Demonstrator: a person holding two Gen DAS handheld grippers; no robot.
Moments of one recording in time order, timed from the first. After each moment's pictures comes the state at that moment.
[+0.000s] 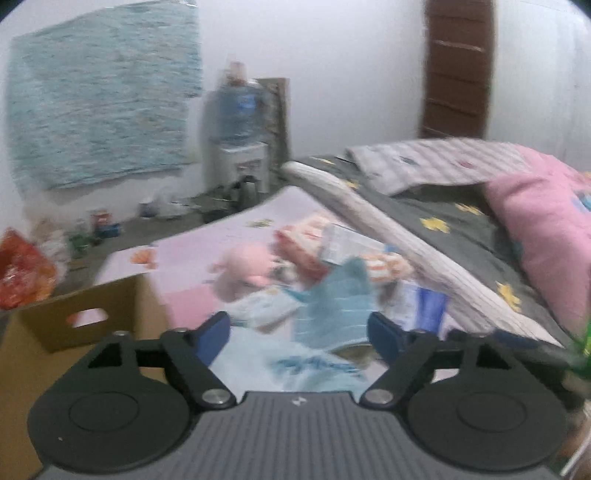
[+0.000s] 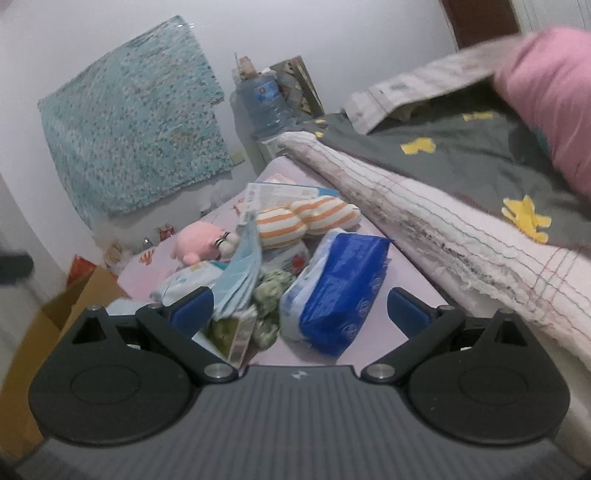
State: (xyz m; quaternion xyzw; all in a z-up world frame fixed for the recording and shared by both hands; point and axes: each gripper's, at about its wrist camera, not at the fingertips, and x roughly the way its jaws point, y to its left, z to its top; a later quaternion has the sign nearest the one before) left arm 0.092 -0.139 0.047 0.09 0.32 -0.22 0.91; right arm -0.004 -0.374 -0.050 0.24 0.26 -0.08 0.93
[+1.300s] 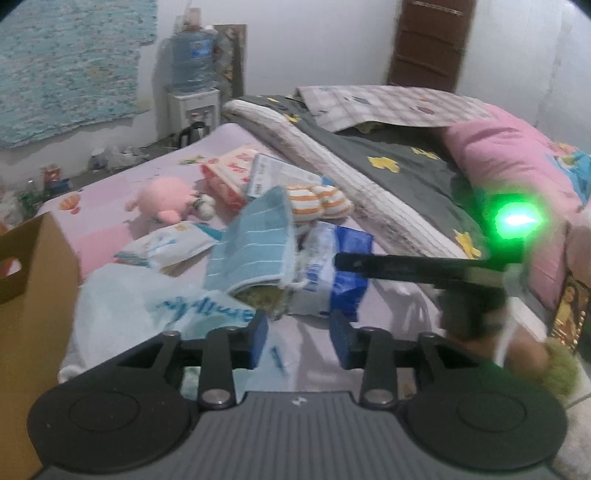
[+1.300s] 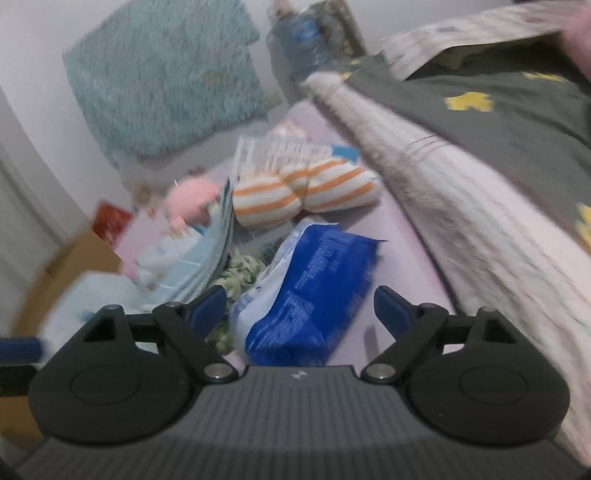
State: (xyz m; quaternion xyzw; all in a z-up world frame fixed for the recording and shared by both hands) left arm 0.078 -0.188 -0.010 0.08 0.40 -0.26 0.87; right arm 0.096 -0.410 -0.105 0.21 0.35 0.01 0.91
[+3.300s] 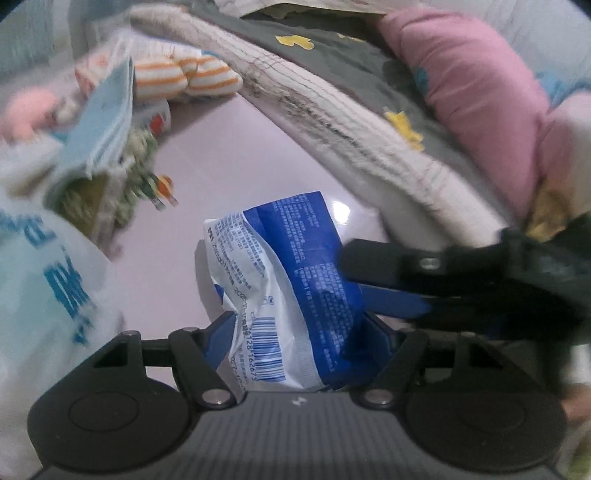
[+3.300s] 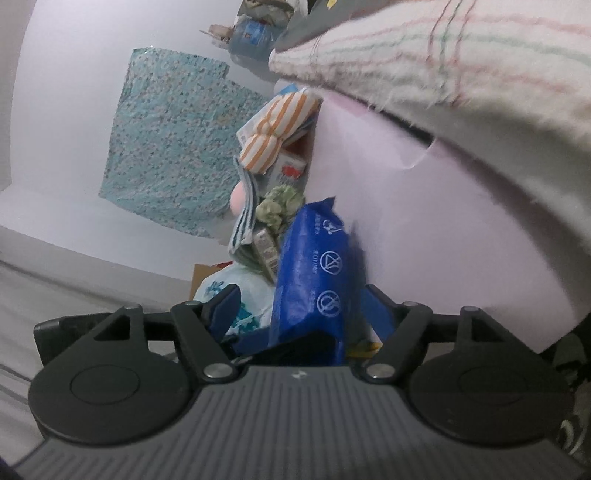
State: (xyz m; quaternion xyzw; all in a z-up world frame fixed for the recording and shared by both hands) left arm 0.063 -0.283 -0.104 0.09 0.53 -0.36 0.76; right arm -0.071 -0.457 -0.158 0.57 0.30 0.09 0.76
